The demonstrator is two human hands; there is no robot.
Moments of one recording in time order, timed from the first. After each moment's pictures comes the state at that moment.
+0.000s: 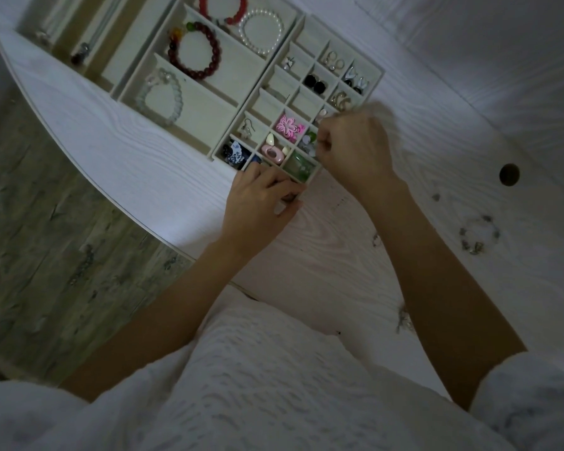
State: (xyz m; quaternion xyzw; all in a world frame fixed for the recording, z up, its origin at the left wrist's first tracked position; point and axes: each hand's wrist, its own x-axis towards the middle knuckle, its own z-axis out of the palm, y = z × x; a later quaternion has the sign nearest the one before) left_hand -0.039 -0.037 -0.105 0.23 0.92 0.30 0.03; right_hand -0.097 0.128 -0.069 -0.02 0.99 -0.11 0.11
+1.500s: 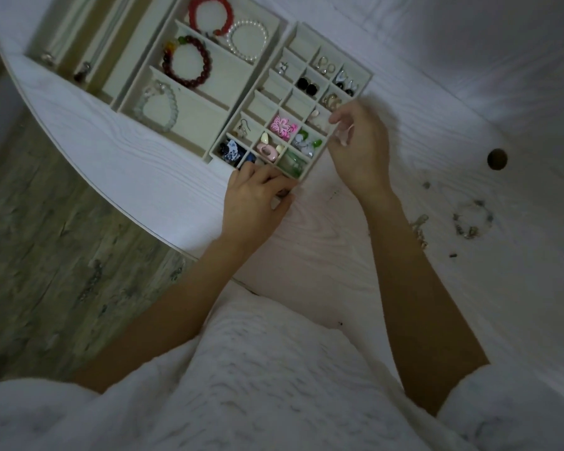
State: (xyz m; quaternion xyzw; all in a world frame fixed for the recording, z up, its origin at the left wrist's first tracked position) left_hand -0.034 -0.034 -0.104 0.23 0.93 0.28 0.01; right_hand -0.067 0.140 -0.061 0.16 0.92 -0.36 0.00
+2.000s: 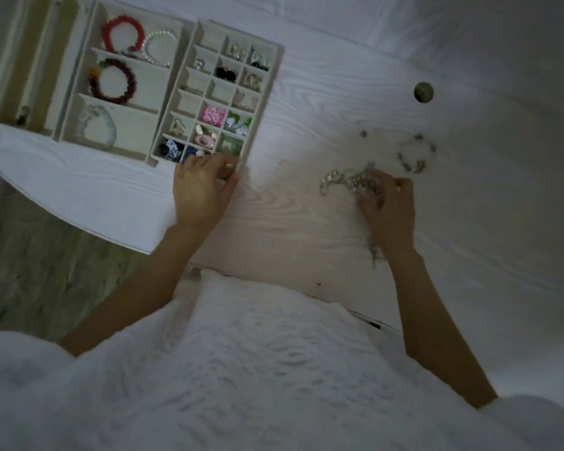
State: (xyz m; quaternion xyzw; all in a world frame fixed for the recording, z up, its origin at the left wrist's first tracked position) left_hand -0.032 -0.031 -0.102 0.23 0.94 0.25 0.02; right_hand 0.121 0.221 -0.096 0.35 0.89 -0.29 0.00
